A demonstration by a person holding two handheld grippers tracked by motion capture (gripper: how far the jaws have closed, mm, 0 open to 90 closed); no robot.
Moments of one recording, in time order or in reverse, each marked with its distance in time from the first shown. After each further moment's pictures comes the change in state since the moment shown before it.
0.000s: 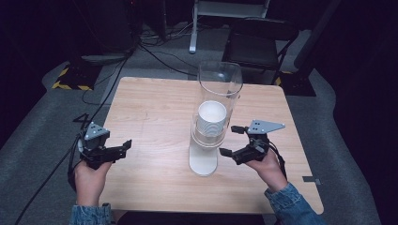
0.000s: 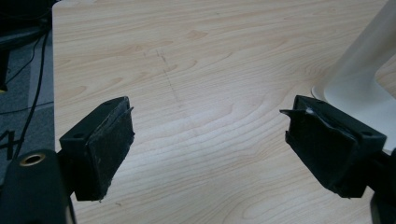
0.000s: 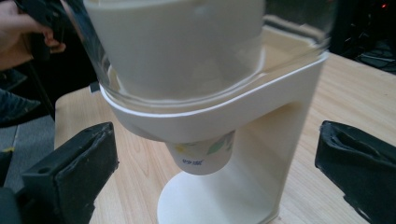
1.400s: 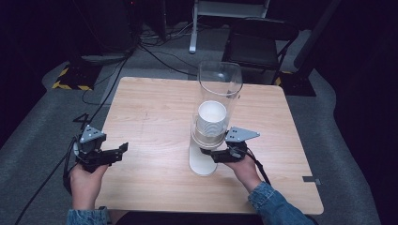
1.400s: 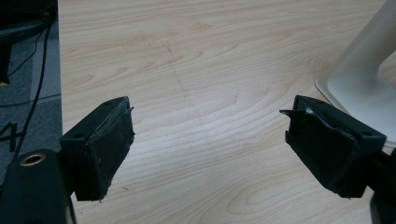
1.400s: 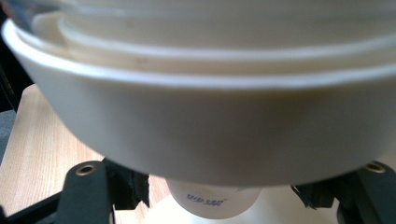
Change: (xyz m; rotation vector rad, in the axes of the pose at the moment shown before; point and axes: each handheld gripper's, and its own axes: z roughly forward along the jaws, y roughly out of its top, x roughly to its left) left arm 0.005 -0.007 -0.005 0.015 0.001 -0.007; right arm 0.009 -0.025 0.060 -0.056 -0.028 -0.103
